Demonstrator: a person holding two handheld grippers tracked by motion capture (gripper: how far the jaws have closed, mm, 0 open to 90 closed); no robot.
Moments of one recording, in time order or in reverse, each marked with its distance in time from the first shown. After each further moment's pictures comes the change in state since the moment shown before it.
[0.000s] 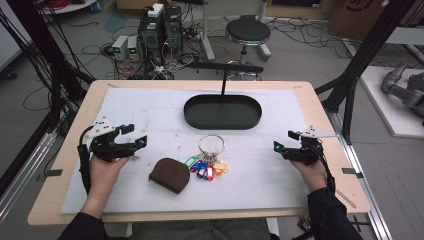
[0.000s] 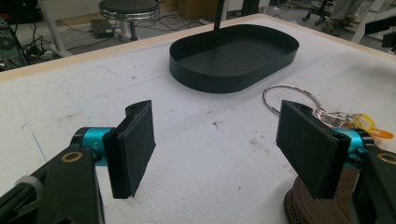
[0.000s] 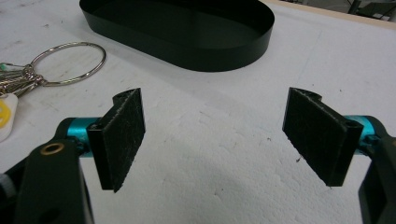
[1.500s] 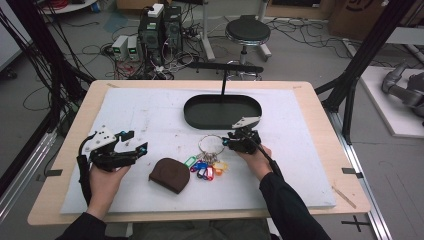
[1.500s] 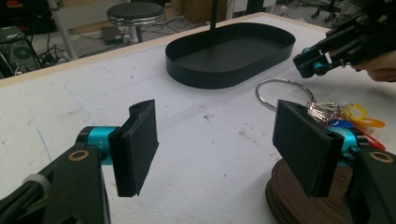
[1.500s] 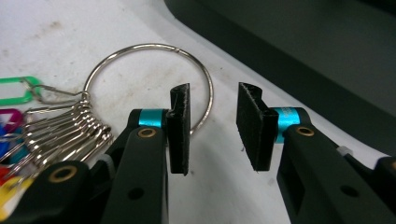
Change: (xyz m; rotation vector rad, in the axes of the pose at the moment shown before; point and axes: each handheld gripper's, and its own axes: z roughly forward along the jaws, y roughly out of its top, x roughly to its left) left arm -0.026 -0.008 -0.012 -0.014 0.047 0.045; right arm 0.112 0.055 0.126 0.246 0.093 -0.127
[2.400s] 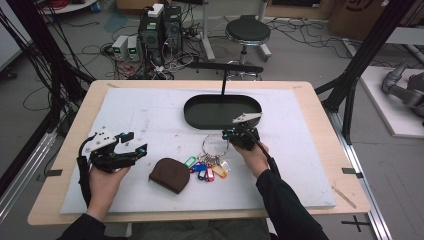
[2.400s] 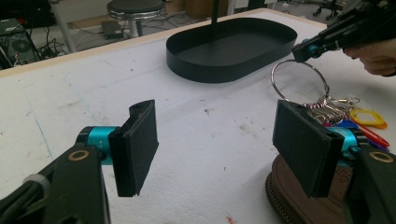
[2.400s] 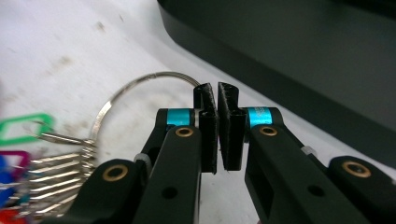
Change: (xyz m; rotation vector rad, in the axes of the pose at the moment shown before) left arm 0.001 -0.004 0.000 0.019 0.002 -0.013; right arm -0.006 0.008 -0.002 -0.064 0.049 0.093
